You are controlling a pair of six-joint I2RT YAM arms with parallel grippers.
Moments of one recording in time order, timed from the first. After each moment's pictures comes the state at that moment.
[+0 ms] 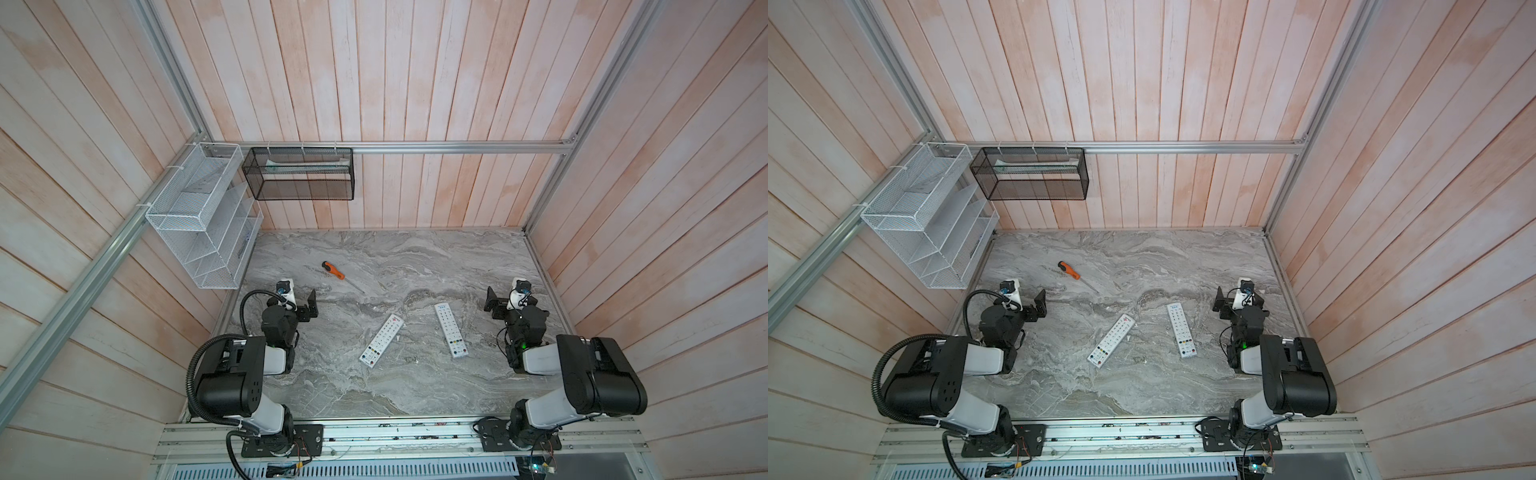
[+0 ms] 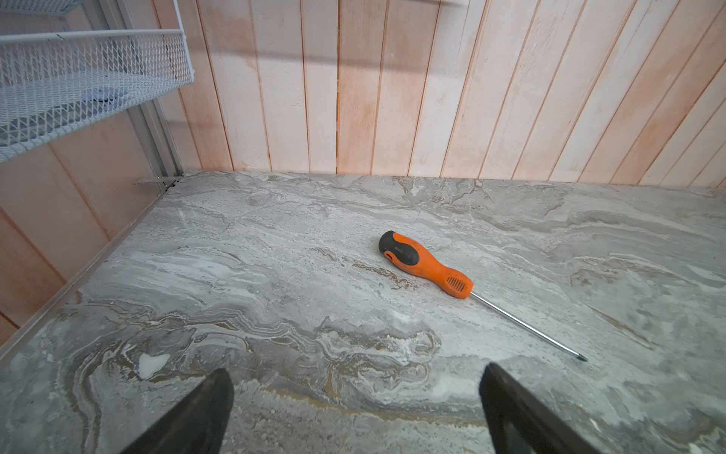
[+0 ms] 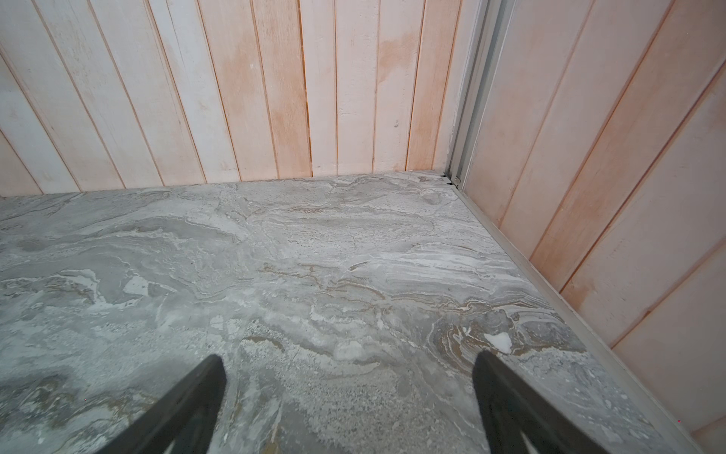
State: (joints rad) left arm 0.05 1.55 0.29 1.07 0.12 -0.03; right arm -0.05 1.51 0.24 1.13 -0.01 0.03
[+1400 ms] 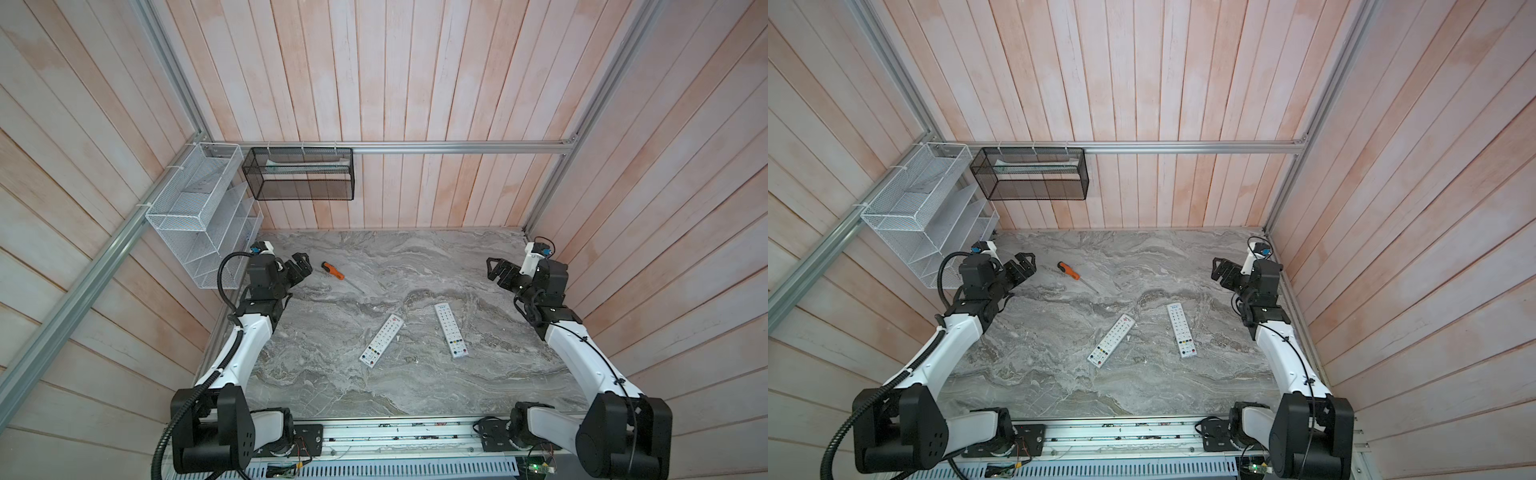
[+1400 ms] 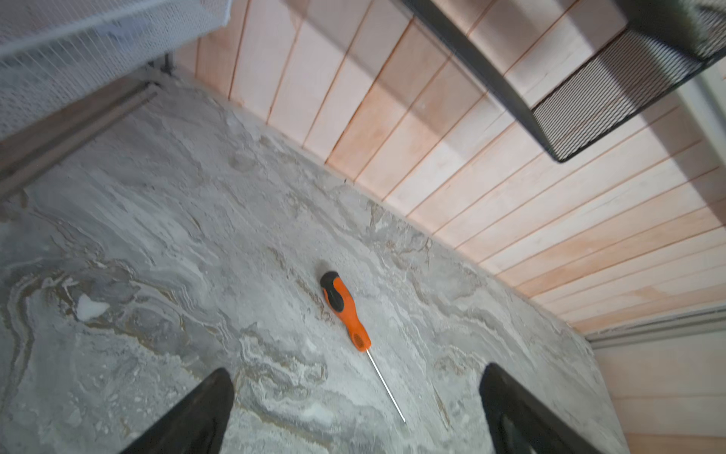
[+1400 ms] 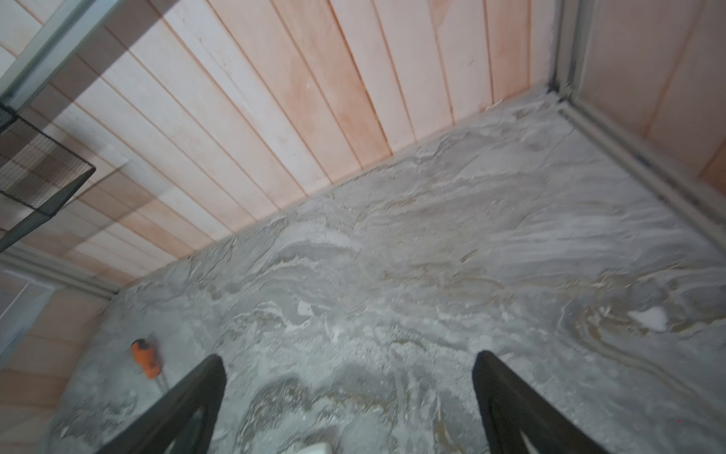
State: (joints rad) left arm 0.04 1.30 0.90 -0.07 0.15 -0.55; right arm -0.05 1.18 0.77 0.00 -0.28 0.47
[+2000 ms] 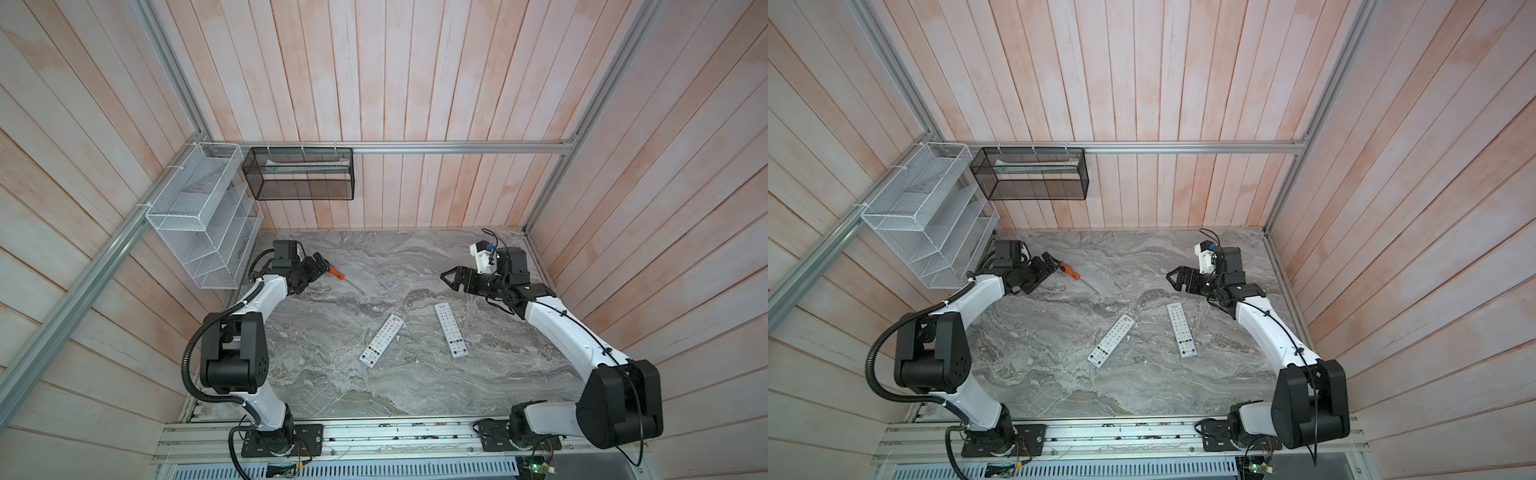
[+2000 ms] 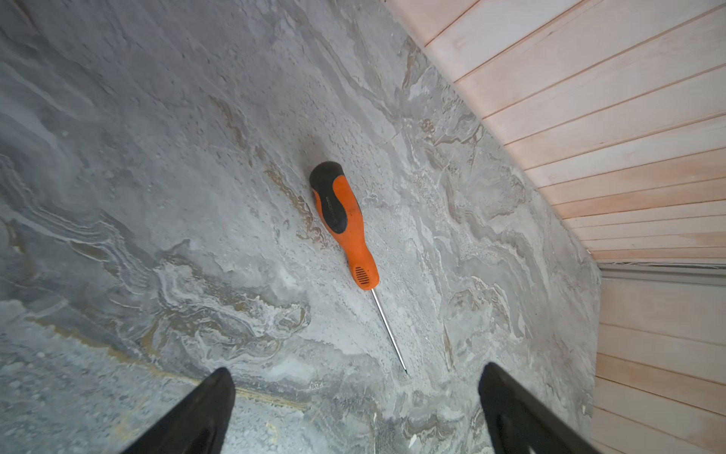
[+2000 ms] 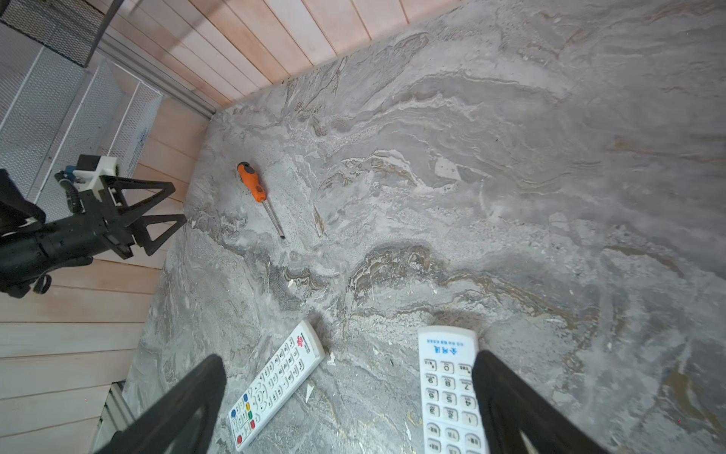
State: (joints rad) left arm 0.00 1.73 1.20 -0.30 0.30 -0.63; right arm 0.21 1.36 0.99 -0.32 -0.49 0.39
